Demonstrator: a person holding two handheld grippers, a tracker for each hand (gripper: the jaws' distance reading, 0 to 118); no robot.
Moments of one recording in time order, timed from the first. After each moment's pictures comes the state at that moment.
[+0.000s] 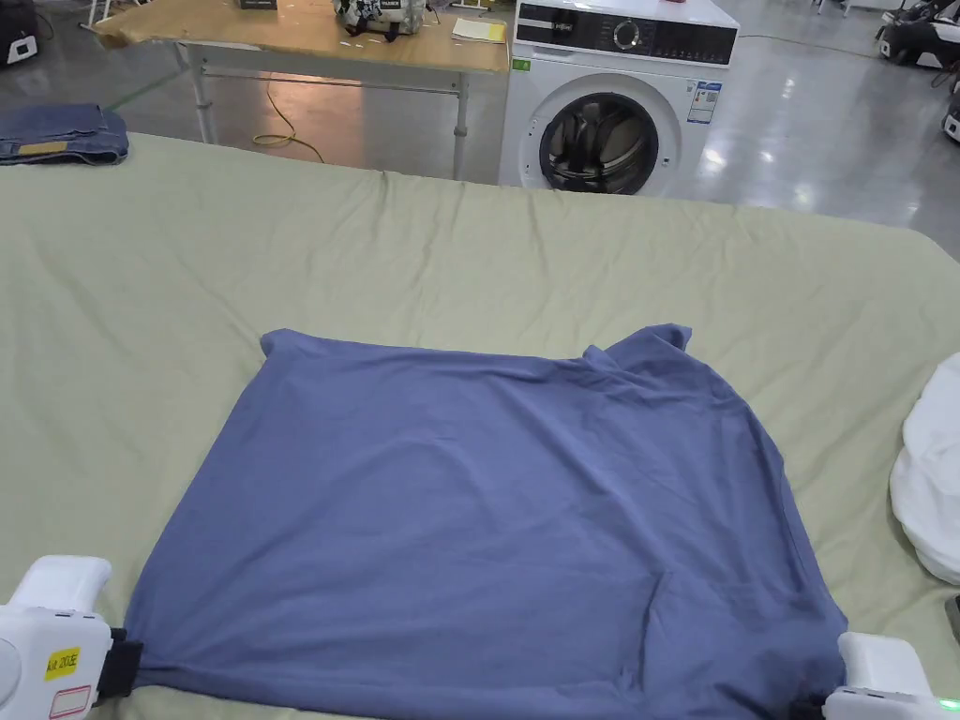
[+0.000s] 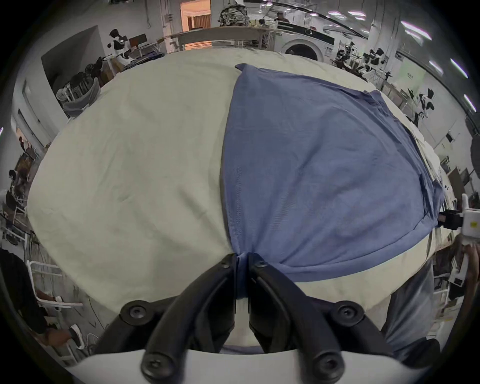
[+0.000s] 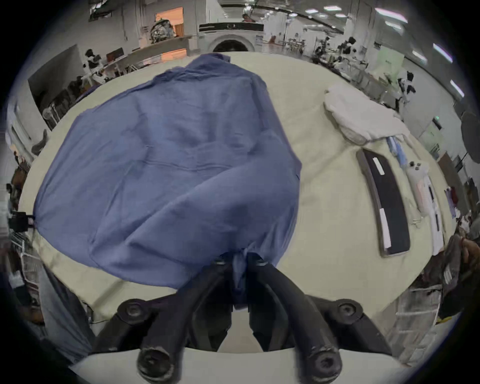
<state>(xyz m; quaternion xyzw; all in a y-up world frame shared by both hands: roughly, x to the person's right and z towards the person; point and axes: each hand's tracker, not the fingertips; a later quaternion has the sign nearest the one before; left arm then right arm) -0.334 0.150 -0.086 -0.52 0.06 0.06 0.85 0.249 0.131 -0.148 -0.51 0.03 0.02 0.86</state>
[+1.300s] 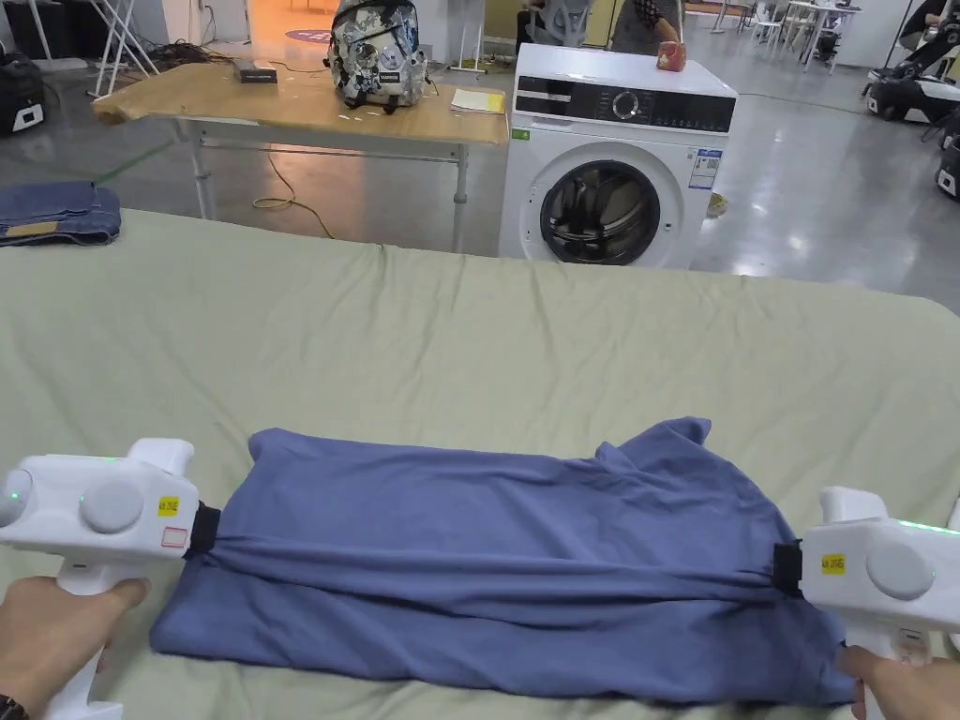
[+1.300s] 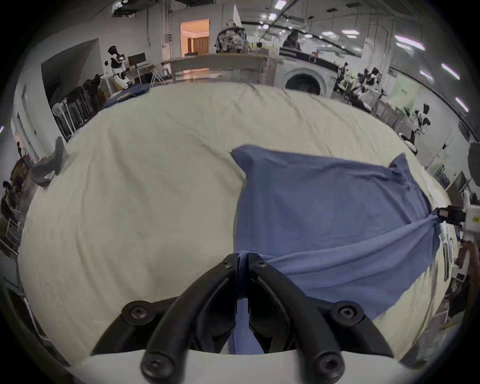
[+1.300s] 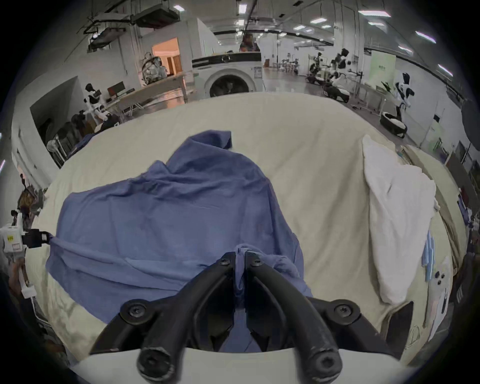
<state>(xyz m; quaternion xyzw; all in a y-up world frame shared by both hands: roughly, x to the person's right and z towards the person) -0.374 0.169 -0.328 -0.47 0.05 0.06 0.88 0.218 0.181 -0.374 -0.44 0.03 -0.02 0.90</state>
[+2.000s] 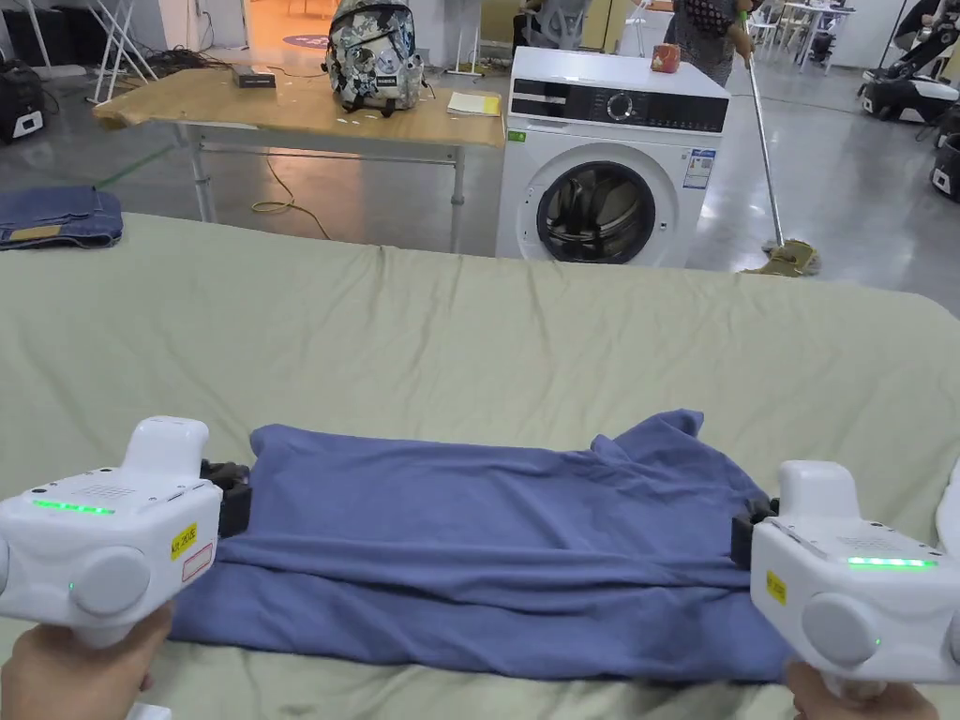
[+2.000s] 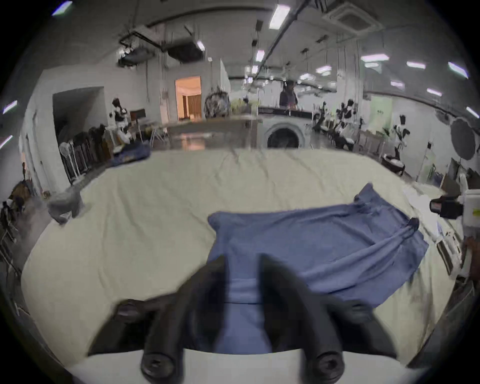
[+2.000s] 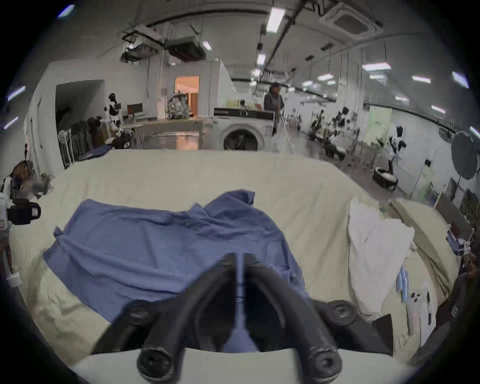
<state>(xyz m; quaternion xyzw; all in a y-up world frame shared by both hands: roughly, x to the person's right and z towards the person) -0.302 0.232 -0.224 -0.25 0.04 0.02 0.97 0.157 0.225 -0.283 -0.26 0.04 0.05 0.96</state>
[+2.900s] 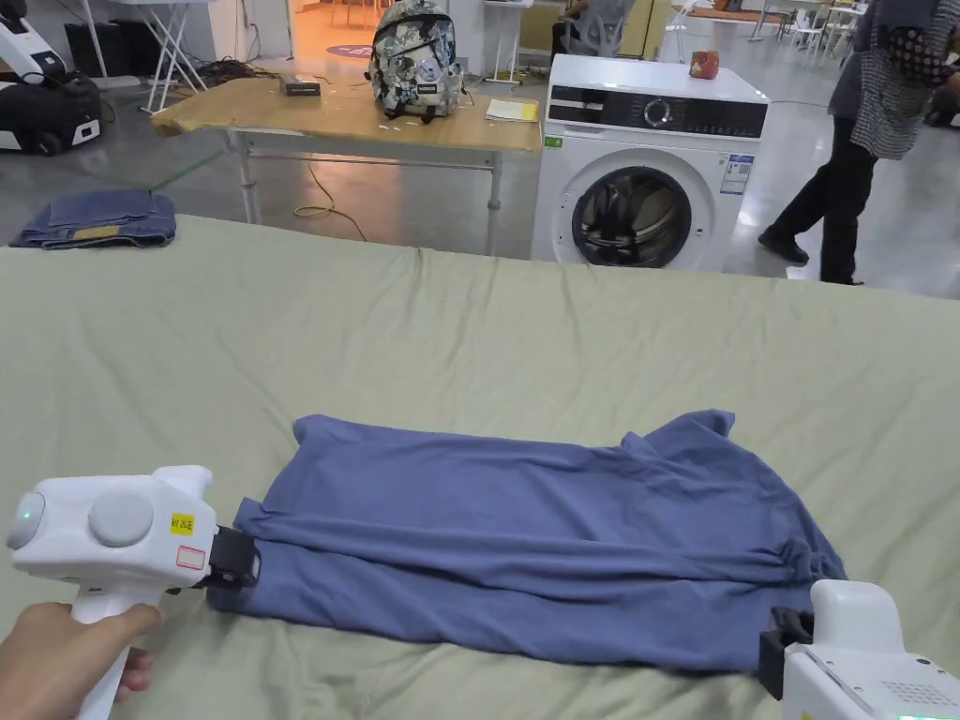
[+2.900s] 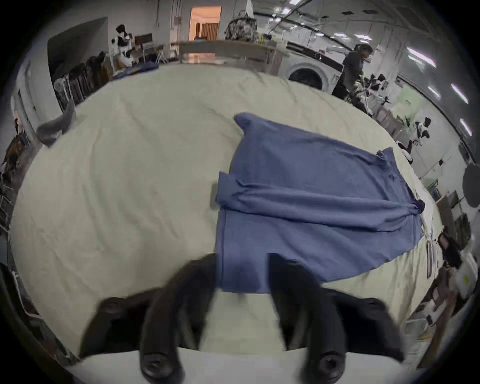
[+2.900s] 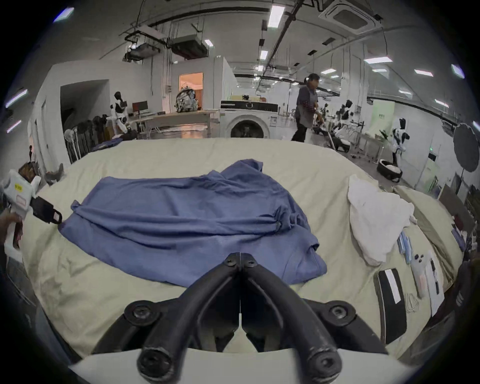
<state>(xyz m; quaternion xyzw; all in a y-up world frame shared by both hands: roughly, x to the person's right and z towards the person) -0.390 0.169 -0.273 -0.50 0.03 0.13 0.85 0.166 0.182 -0.209 -0.29 0.05 0.05 0.95</state>
